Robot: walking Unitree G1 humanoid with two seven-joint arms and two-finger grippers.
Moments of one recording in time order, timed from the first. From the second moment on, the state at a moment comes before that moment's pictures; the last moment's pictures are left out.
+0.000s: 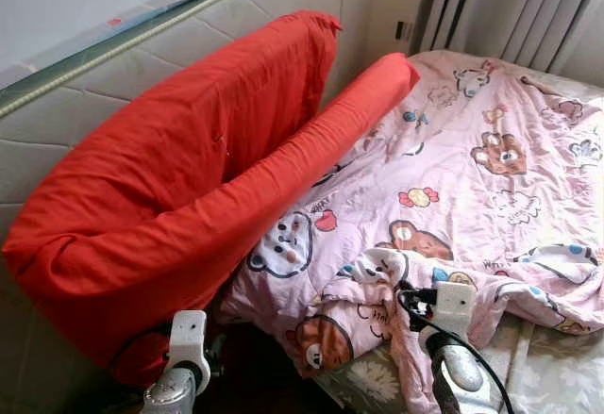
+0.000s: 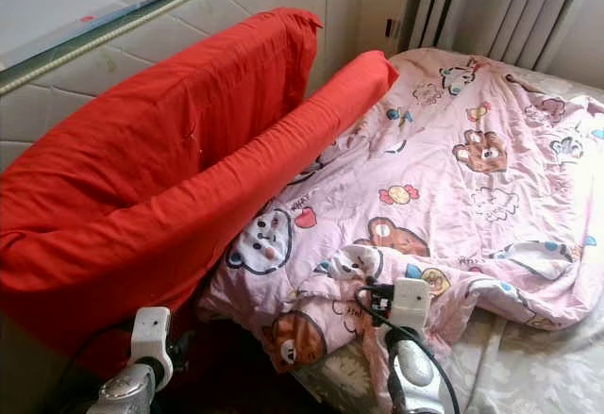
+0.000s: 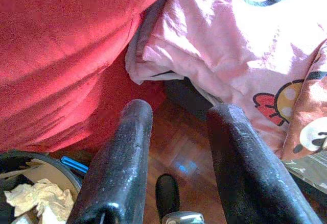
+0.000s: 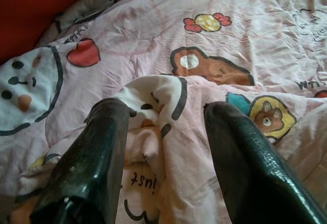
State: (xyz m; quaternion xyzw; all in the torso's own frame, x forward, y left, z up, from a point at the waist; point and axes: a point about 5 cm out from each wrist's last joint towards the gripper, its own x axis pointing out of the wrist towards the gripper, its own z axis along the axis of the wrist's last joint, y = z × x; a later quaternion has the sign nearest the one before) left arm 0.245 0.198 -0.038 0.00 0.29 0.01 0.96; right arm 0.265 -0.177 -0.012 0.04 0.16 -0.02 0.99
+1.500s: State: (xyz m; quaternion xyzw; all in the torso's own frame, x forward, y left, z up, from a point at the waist) left arm 0.241 0.194 -0.042 0.00 0.29 0.00 0.96; right arm 0.271 -0.186 -0.019 0.05 0.23 -0.09 0.97
